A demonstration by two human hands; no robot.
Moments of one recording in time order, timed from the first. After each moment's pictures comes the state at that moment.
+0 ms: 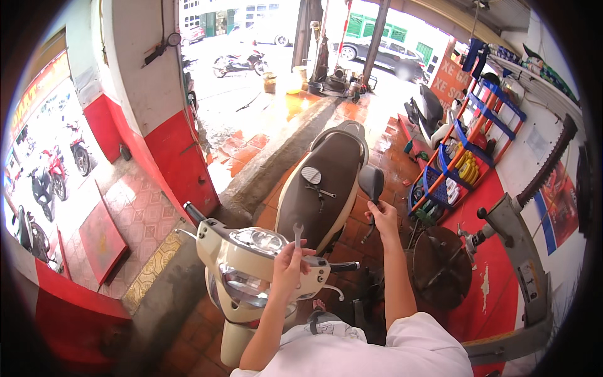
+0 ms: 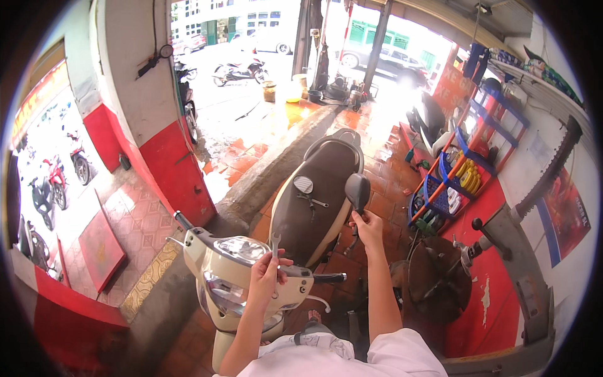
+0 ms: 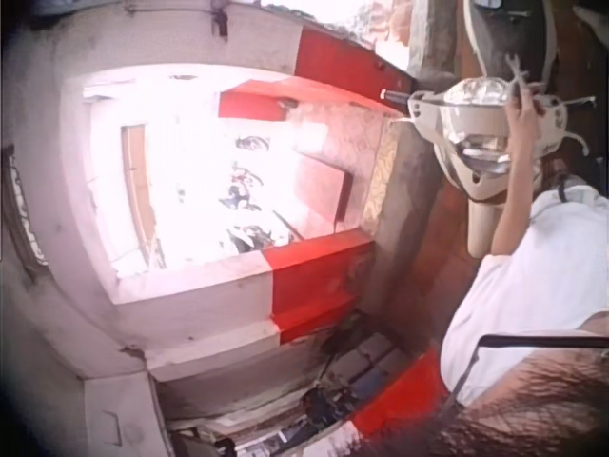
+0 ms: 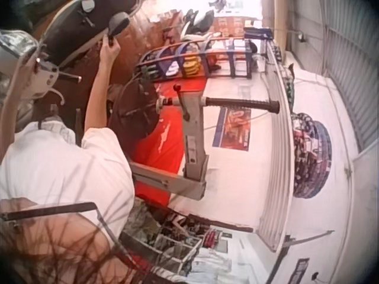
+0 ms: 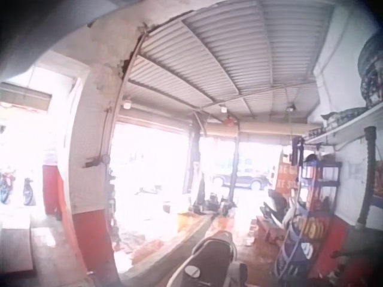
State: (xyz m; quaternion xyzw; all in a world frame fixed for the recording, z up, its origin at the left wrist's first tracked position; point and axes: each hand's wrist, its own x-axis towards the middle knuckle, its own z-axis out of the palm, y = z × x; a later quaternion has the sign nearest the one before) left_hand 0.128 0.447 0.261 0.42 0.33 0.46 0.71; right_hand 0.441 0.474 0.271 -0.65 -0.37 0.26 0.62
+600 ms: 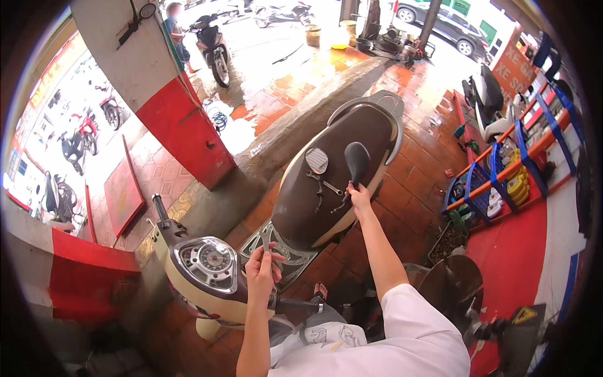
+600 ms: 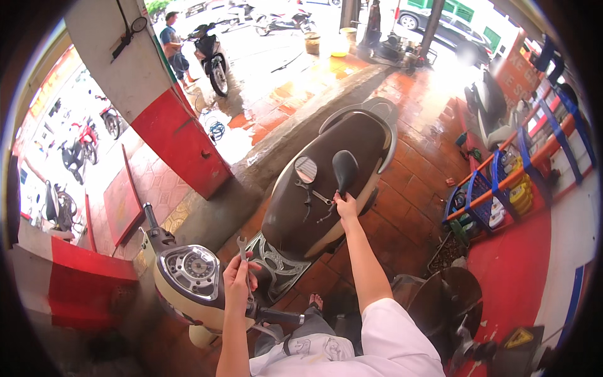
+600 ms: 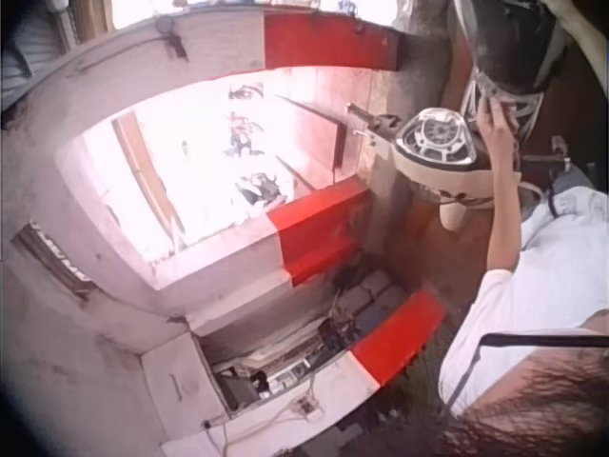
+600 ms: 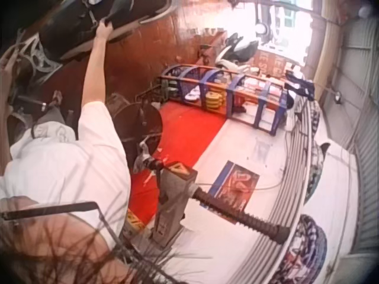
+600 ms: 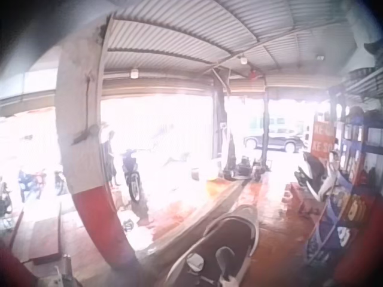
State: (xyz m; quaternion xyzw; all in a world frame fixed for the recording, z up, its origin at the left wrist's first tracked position) left_hand 0.268 0.521 0.215 0.34 0.52 0.52 0.59; right_hand 0.592 0.731 0.012 -0.60 -0.30 0.48 0.57
